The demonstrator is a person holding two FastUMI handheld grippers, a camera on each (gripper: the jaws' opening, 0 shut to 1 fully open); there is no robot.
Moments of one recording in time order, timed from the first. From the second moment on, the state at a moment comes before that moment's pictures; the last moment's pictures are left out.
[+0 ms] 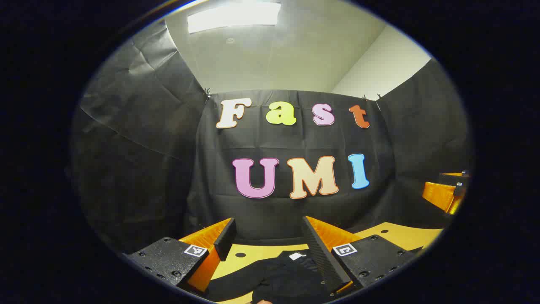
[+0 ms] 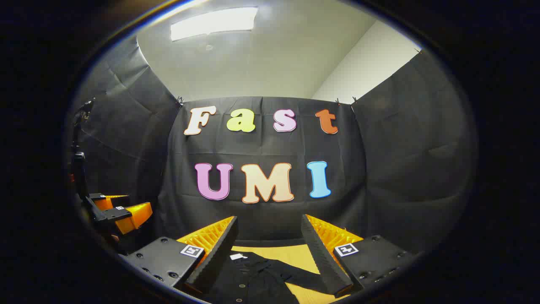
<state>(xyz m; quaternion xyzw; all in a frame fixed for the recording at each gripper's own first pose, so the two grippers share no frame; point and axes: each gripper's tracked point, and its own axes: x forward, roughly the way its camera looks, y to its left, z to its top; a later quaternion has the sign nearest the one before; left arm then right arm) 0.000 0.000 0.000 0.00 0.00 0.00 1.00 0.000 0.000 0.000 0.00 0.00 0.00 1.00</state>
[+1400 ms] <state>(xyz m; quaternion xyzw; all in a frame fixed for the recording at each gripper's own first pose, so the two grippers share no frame) 0.020 -0.011 -0.014 0.00 0.02 0.03 1.00 0.054 -0.075 -0.027 -0.04 0.02 0.00 1.00</state>
